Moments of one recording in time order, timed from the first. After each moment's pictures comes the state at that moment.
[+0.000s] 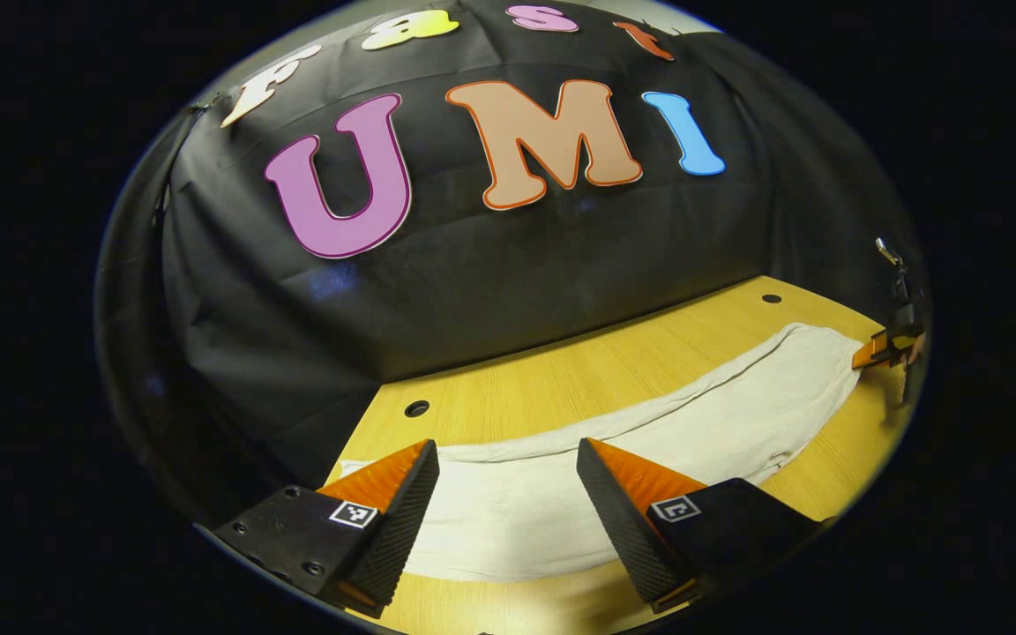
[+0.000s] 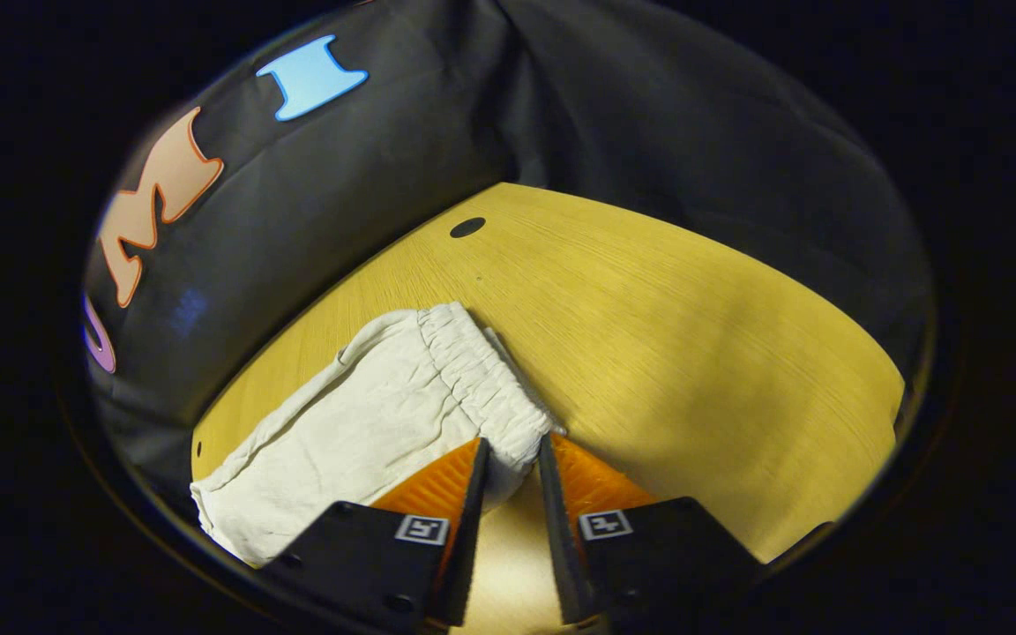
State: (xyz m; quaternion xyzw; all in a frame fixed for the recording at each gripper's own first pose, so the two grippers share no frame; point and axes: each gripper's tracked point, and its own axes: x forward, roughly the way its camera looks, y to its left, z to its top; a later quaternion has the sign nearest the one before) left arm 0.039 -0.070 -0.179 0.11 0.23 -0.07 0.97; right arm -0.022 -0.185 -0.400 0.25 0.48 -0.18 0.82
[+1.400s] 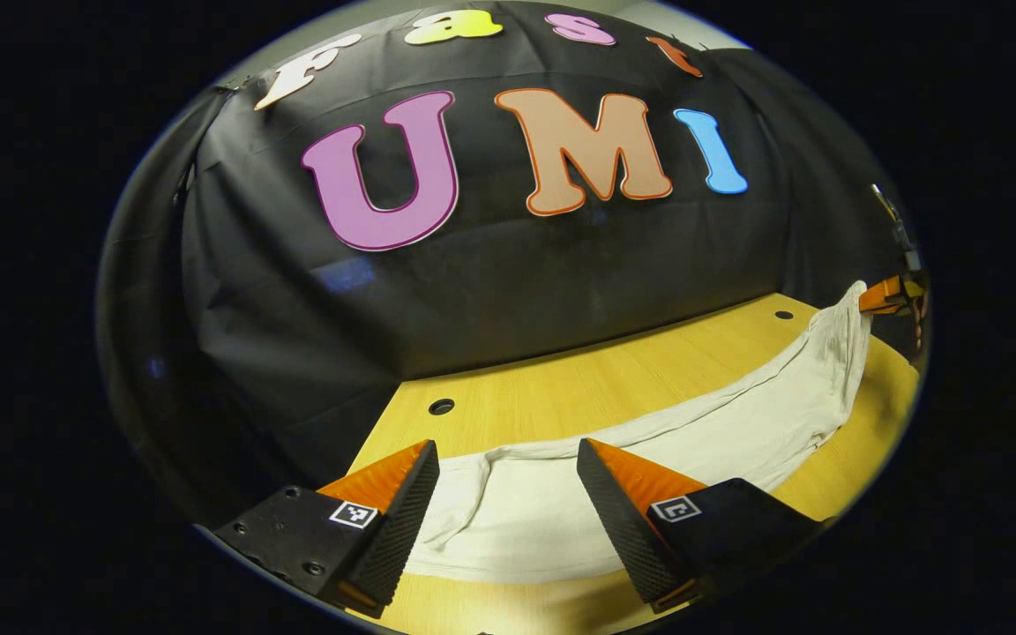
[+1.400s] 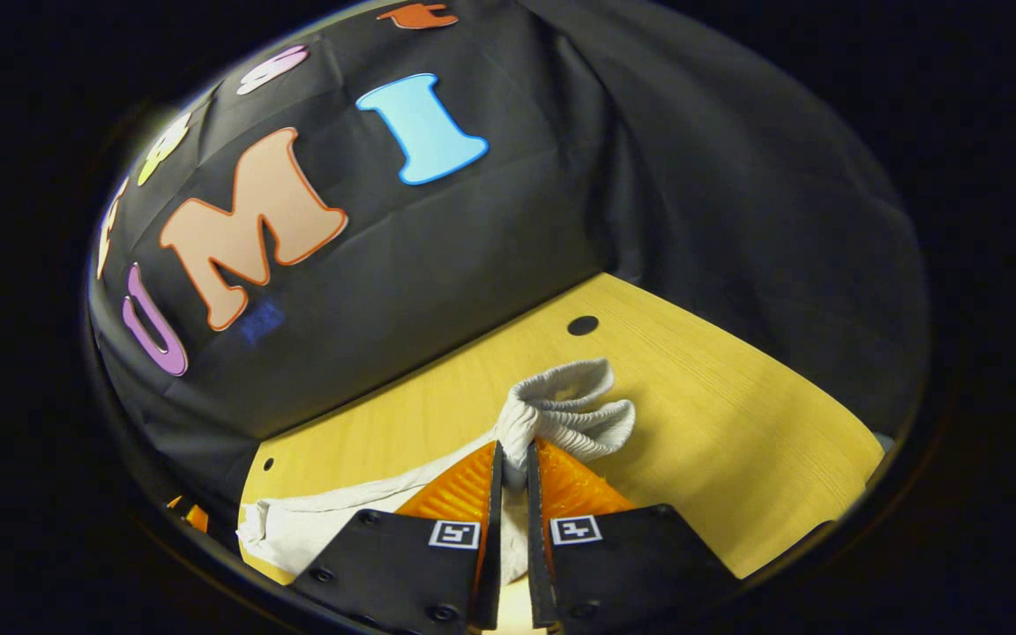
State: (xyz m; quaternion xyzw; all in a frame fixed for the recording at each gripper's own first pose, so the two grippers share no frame) left arm 0.036 -0.008 -0.171 0.08 0.21 -0.05 0.97; right arm 0.041 -0.080 -0.247 0.23 0.36 -0.09 0.90
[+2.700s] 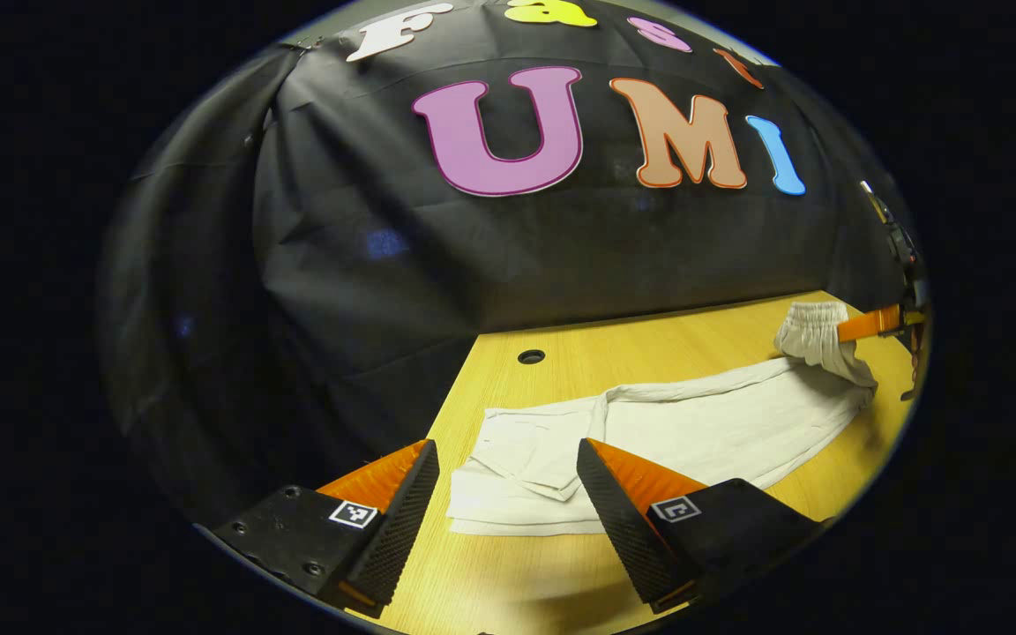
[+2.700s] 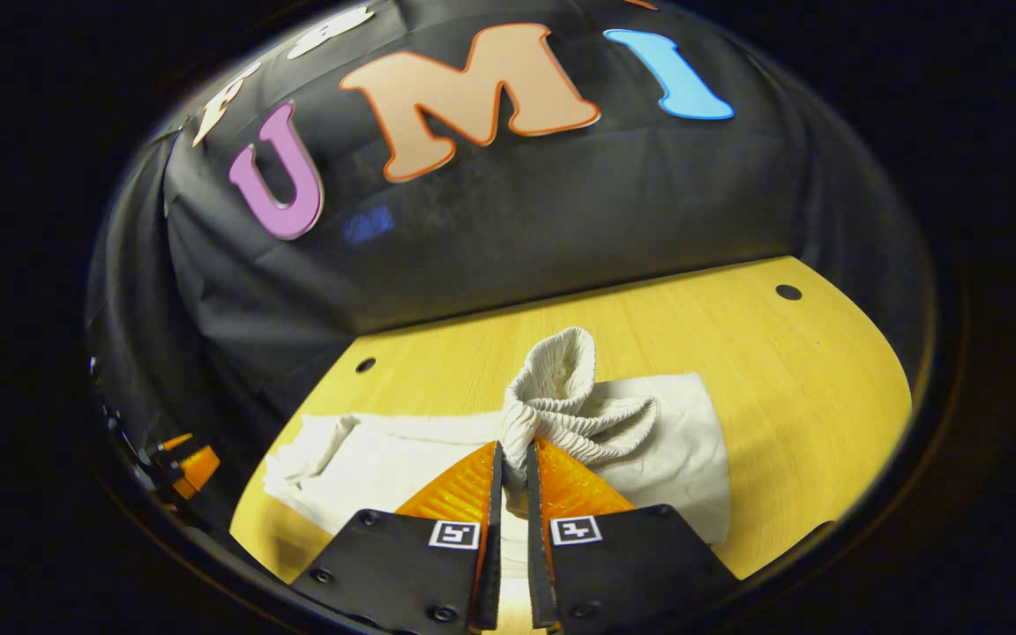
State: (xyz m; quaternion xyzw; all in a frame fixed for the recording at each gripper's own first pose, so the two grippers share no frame) left arm -0.012 0.144 -0.208 0.05 0.25 0.02 0.97; right arm 0.013 0.199 -0.265 0.13 0.42 0.13 0.89
